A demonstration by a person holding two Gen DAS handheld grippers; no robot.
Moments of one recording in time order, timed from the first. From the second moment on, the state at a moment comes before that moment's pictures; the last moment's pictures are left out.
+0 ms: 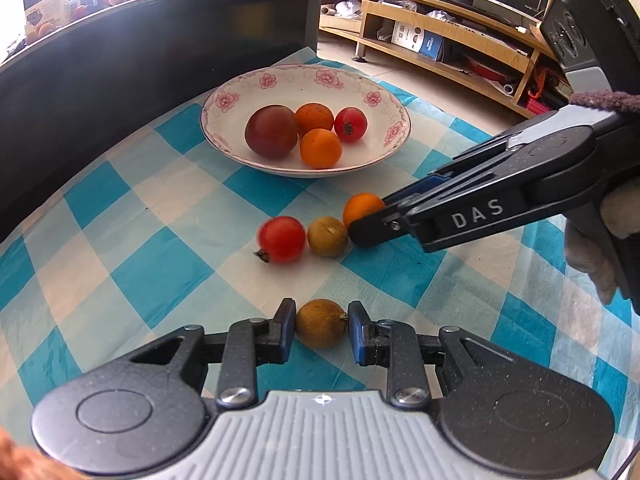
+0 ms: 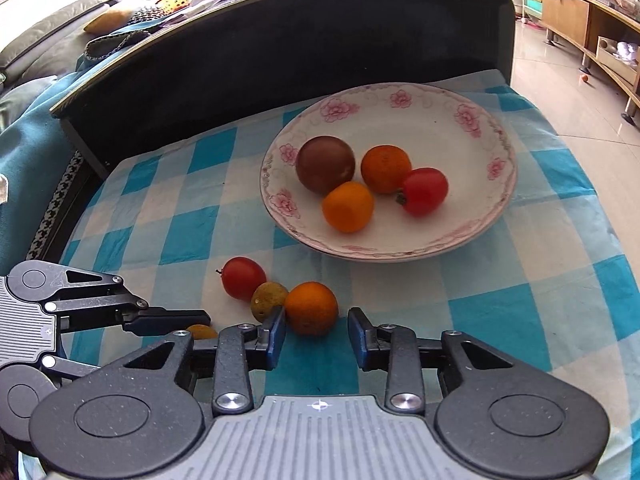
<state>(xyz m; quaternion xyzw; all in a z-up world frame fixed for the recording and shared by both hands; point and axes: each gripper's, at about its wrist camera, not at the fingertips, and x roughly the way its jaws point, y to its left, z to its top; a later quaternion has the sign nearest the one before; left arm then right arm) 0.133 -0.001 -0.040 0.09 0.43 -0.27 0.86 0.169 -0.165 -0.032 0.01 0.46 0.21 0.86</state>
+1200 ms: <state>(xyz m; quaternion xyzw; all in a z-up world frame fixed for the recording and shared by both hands) 0.125 -0.006 -0.039 0.13 0.43 -0.28 0.85 0.158 -0.155 -0.031 -0.05 0.45 0.24 0.86</state>
